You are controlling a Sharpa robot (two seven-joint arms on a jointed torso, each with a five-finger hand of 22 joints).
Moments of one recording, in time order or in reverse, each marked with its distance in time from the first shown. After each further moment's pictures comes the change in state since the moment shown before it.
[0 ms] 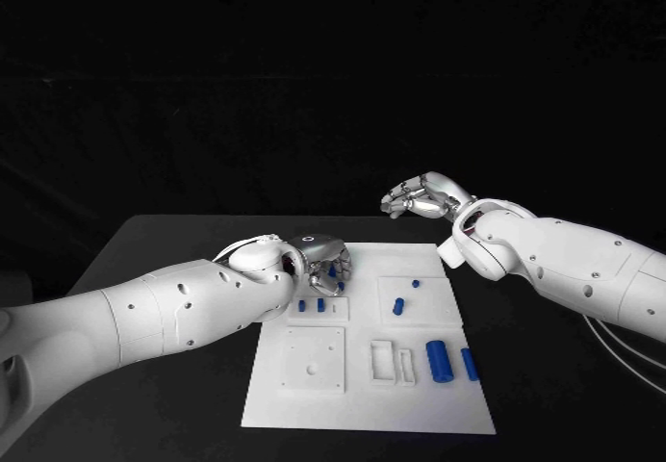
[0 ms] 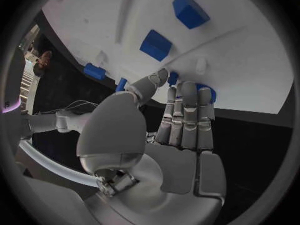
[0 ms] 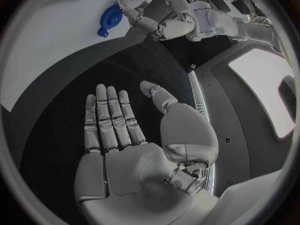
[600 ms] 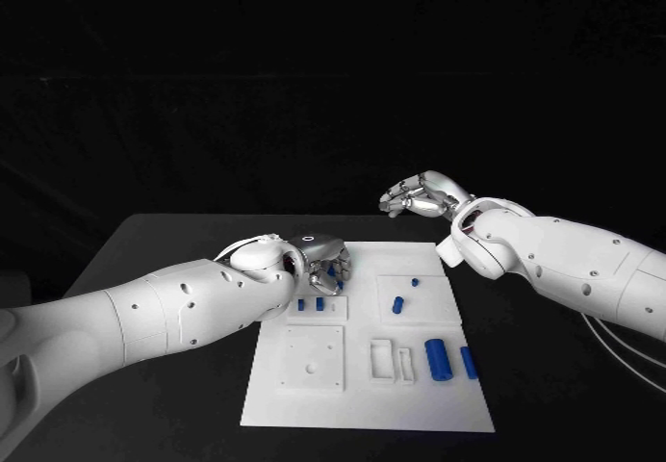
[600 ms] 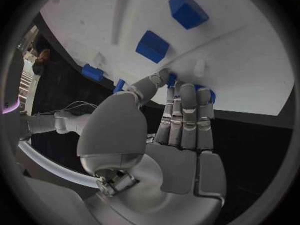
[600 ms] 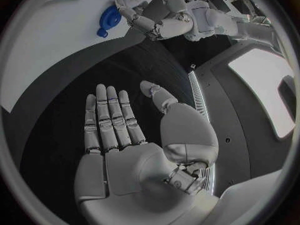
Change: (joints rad) left arm -0.008 0.014 0.006 -0.023 -0.007 0.005 -0.001; left_hand 0.009 0.040 0.003 -0.003 0.000 0.018 -0.010 0.001 -0.010 0.051 -0.013 -0.007 -0.005 0.016 -0.015 0.046 0.025 0.016 0.022 -0.004 0.016 0.015; right arm 0.000 0.000 0.000 0.002 0.000 0.000 0.000; right_hand 0.000 0.000 0.000 0.000 0.000 0.000 0.000 0.000 0.000 0.000 0.000 0.000 0.000 0.000 0.000 0.000 -0.001 0.000 0.000 0.000 0.000 0.001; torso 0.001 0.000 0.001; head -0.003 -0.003
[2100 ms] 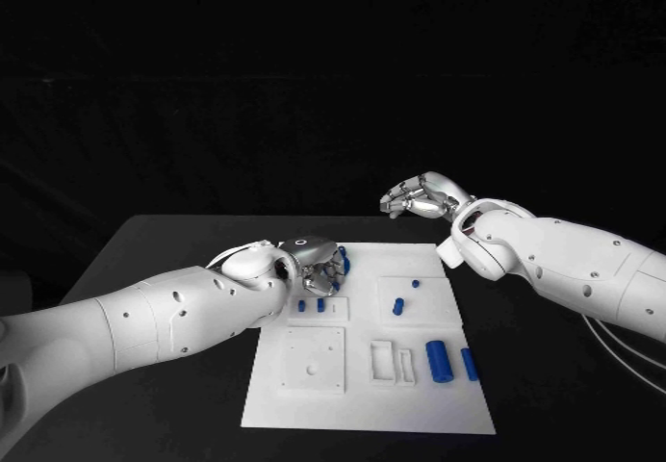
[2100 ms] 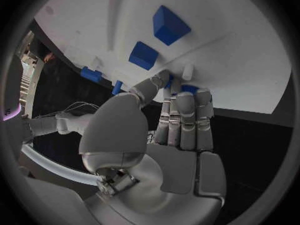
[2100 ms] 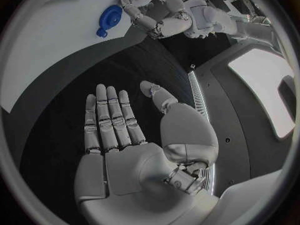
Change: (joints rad) left arm -0.017 -0.034 -0.003 0.017 -0.016 -0.072 0.012; left_hand 0.004 0.078 0.000 -0.020 -0.018 0.131 -0.045 0.044 -0.011 0.158 -0.073 0.010 0.021 0.121 -0.065 0.107 0.037 -0.001 0.102 -0.033 0.065 -0.001; right arm 0.000 0.000 0.000 -0.001 0.000 0.000 0.001; right_hand 0.000 0.000 0.000 0.000 0.004 0.000 0.000 0.004 -0.001 0.000 0.000 -0.004 0.000 0.000 0.000 0.000 -0.001 0.000 0.000 0.000 0.000 0.001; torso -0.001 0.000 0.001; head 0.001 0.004
